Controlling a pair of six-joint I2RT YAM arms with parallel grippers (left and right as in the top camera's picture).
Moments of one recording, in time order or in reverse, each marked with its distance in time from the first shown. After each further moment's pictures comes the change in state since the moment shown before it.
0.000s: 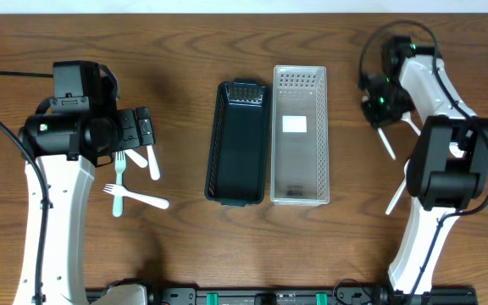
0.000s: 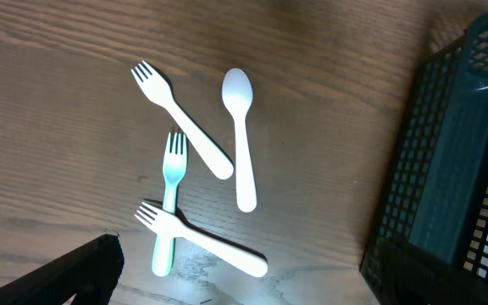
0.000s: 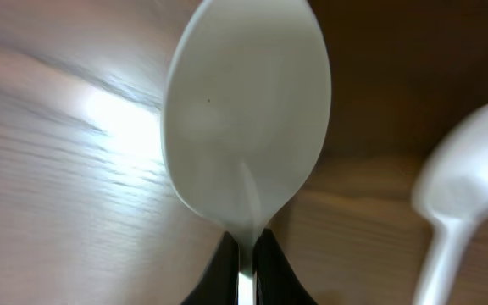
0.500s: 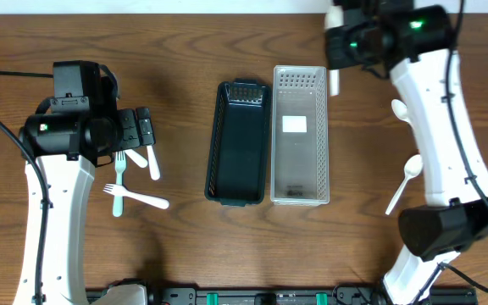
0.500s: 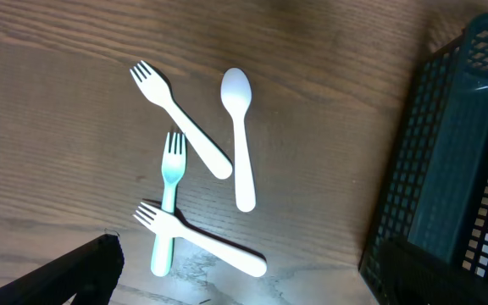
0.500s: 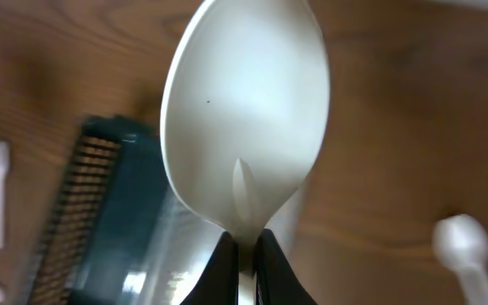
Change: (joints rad) left arm 0.000 0.000 0.000 0.000 0.003 0.000; right arm 0.294 -0.306 0.315 -0.014 -0.154 0.533
